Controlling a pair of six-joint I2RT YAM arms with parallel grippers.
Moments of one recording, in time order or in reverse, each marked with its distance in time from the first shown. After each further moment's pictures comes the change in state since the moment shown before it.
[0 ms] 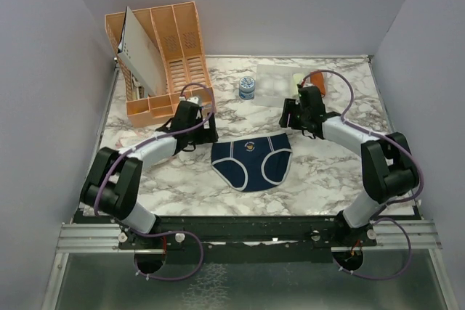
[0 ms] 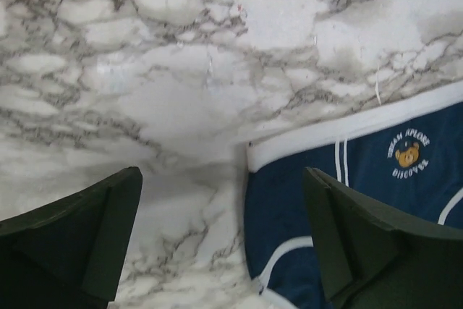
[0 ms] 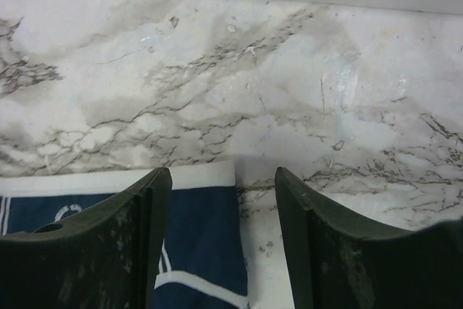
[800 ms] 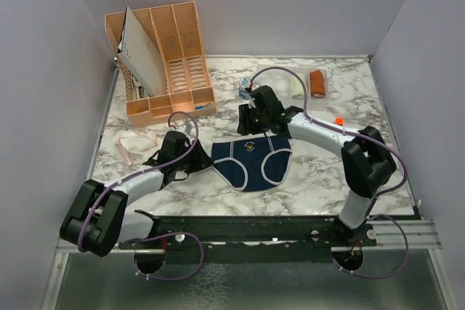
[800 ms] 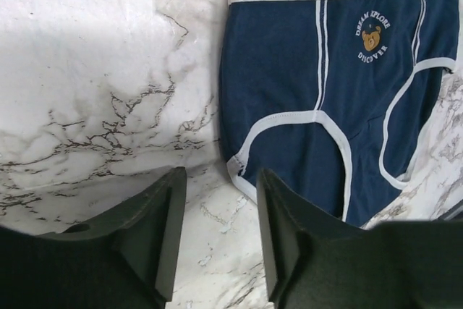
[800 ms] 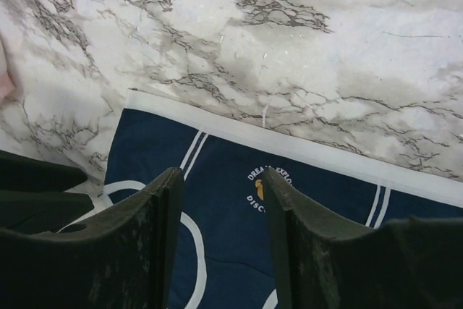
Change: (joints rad) left arm 0.002 -0.346 -0.467 0.197 0.221 -0.231; right arm 0.335 0.085 0.257 -0.175 -0.090 0.026
